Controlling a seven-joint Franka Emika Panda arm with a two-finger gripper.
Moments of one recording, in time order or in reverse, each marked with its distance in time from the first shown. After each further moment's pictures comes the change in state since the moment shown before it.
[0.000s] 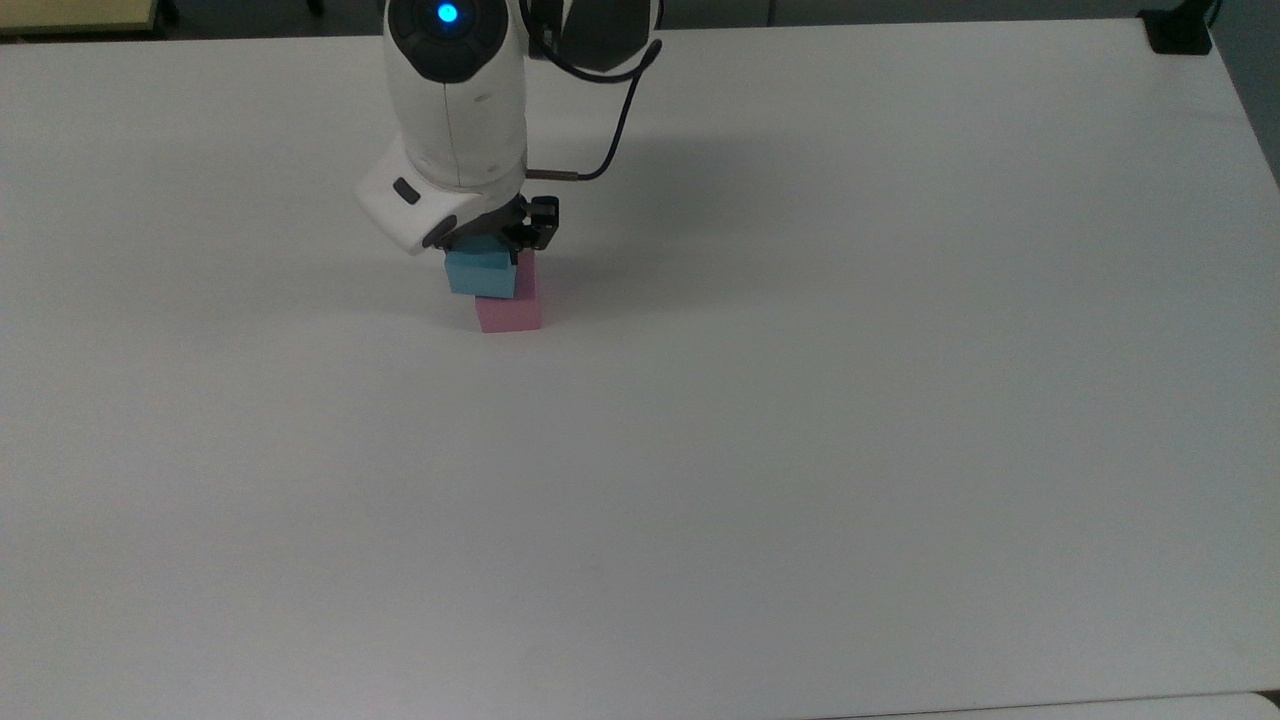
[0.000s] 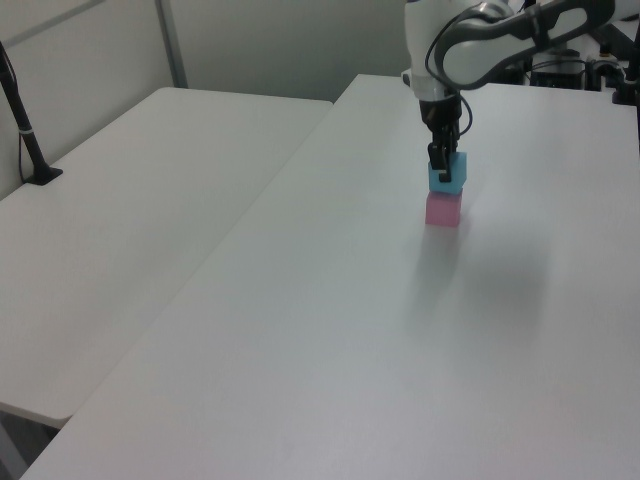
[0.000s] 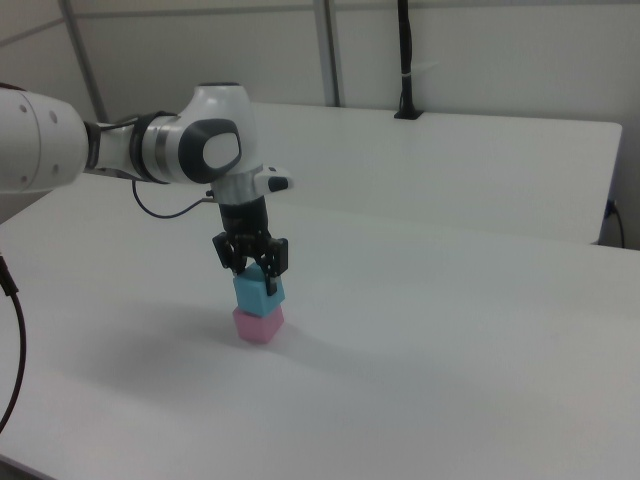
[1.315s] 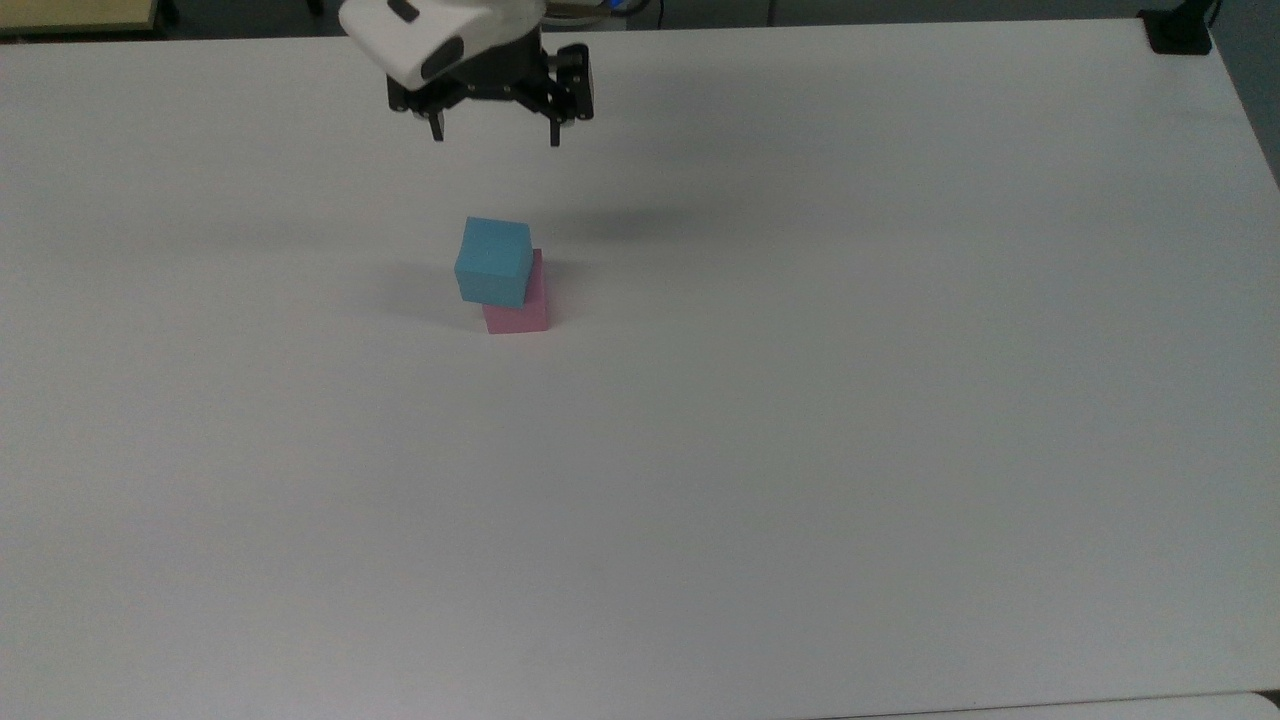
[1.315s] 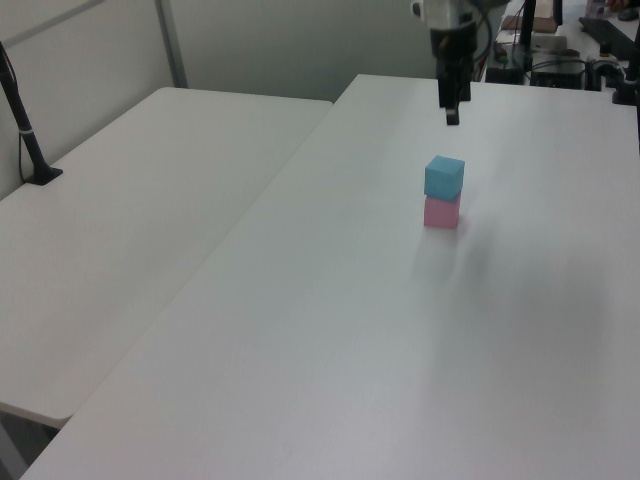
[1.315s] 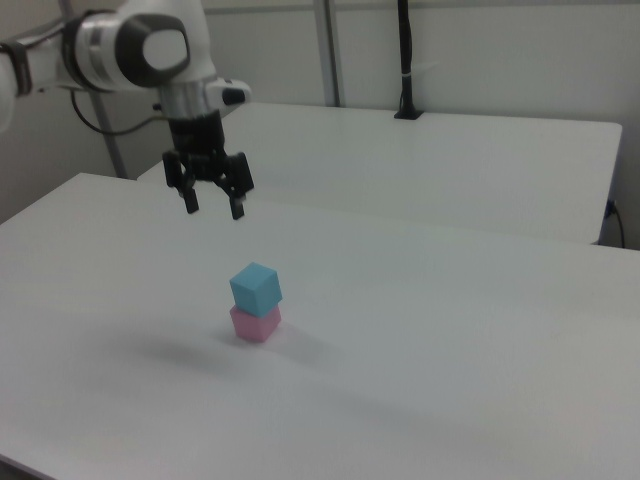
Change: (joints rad) arm 0.054 -0.165 -0.012 0.159 0.006 -0.291 0.037
